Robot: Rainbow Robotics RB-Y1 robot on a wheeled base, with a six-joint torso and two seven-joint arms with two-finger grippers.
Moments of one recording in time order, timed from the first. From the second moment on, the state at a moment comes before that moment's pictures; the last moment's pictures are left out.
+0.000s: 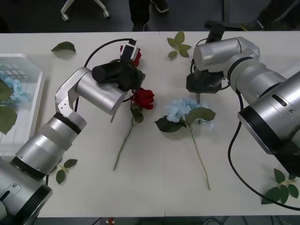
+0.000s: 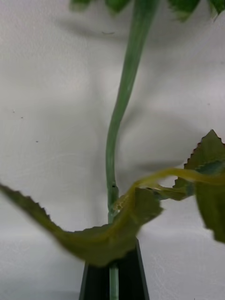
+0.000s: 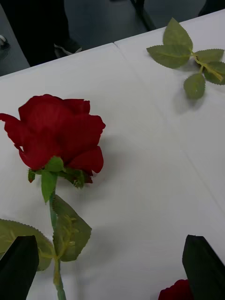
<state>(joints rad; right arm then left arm) -1.24 -0.23 0.42 -0.24 -0.60 0.99 1.29 -0.67 0.27 -0.41 -1.28 0.16 0.69 -1.34</state>
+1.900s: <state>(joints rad) -1.23 -0.98 0.46 -0.36 -1.07 1.17 2.05 -0.66 0.27 -0.37 -1.10 0.14 0.69 -1.34</state>
